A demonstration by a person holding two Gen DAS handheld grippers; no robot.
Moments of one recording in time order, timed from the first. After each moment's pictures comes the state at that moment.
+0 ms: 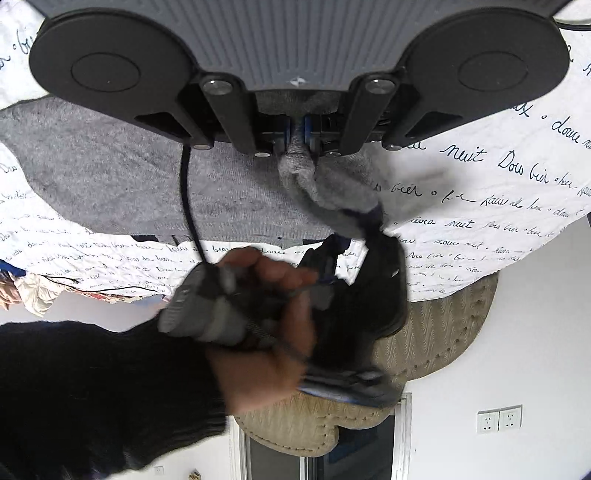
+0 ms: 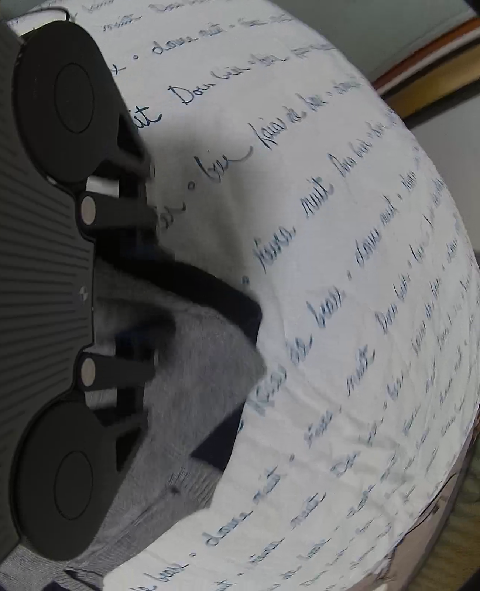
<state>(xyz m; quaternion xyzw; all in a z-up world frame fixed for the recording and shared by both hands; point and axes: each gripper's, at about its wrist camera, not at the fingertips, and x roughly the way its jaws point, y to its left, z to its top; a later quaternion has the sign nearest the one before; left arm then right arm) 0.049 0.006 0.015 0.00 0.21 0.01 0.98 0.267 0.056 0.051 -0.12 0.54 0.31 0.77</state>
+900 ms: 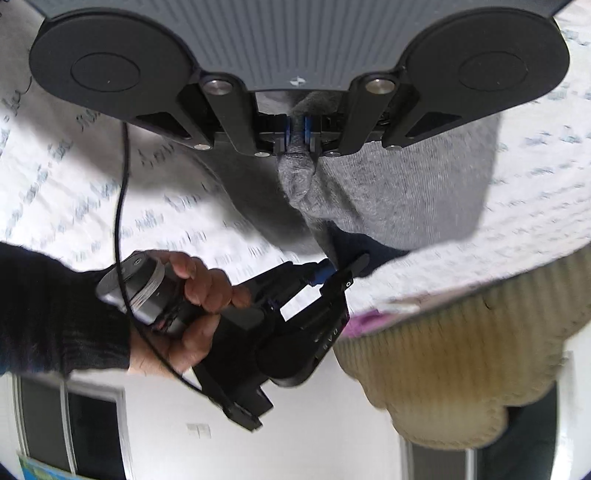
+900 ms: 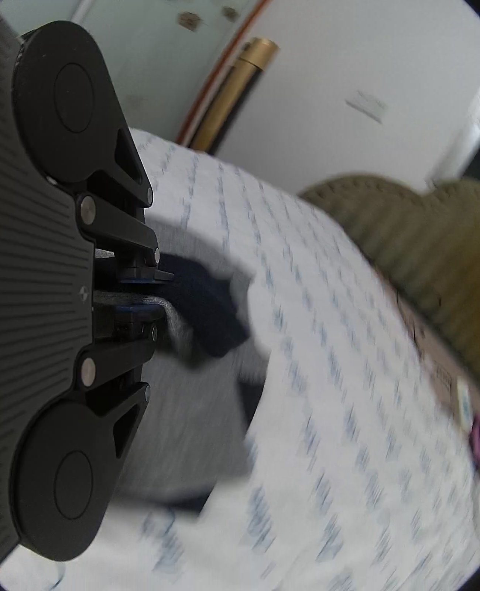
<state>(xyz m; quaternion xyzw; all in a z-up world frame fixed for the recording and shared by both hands) 0.050 -0.167 0.011 0.10 0.25 -0.19 0.94 0.216 -0.331 0.028 0.29 0.46 0.28 0.79</state>
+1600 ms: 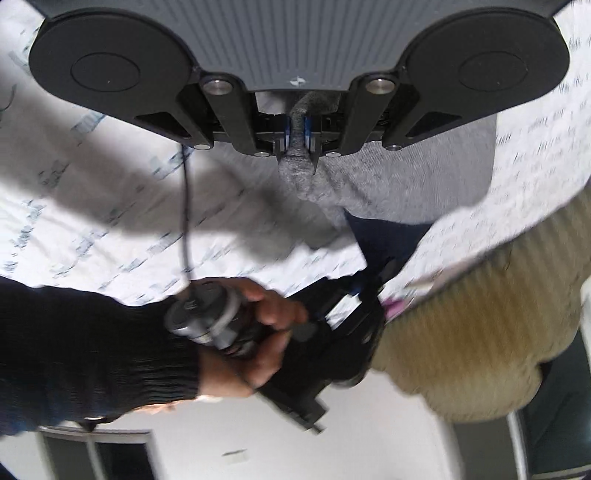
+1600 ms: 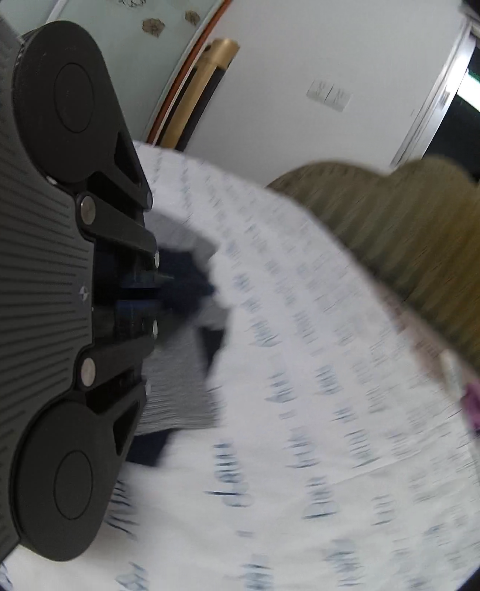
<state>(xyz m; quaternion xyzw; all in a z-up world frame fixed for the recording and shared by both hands) 0.039 -0.219 0.011 0.20 0.22 -0.20 0.93 0.252 -0.358 0.028 0.31 0.41 0.29 0.81</state>
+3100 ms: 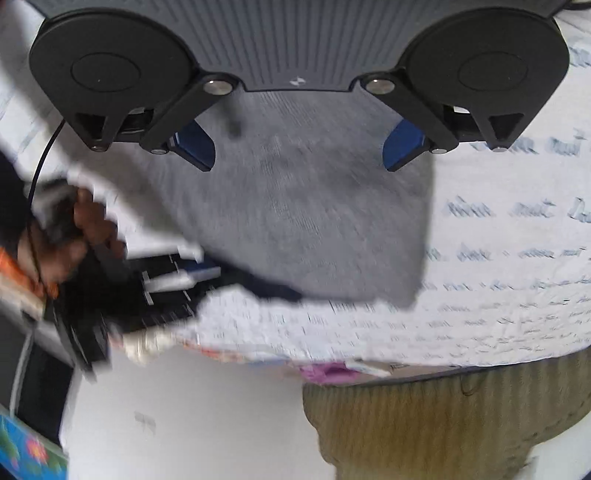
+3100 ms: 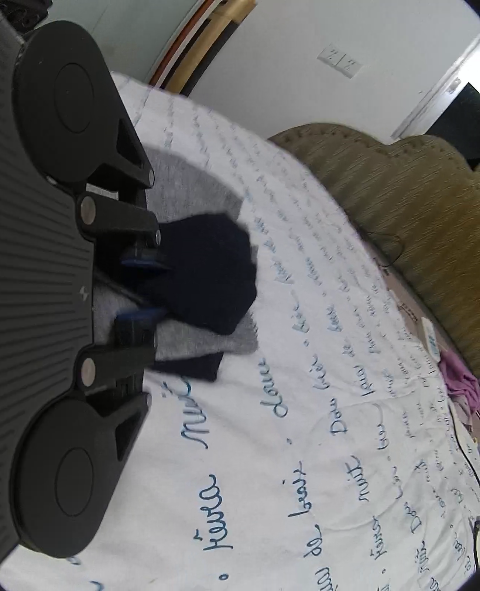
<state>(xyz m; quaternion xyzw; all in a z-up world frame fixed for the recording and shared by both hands) 0.101 -0.080 0.015 -0.05 0.31 -0.19 0.93 0.192 -0.362 0.005 0.27 0.39 0.22 0.85</state>
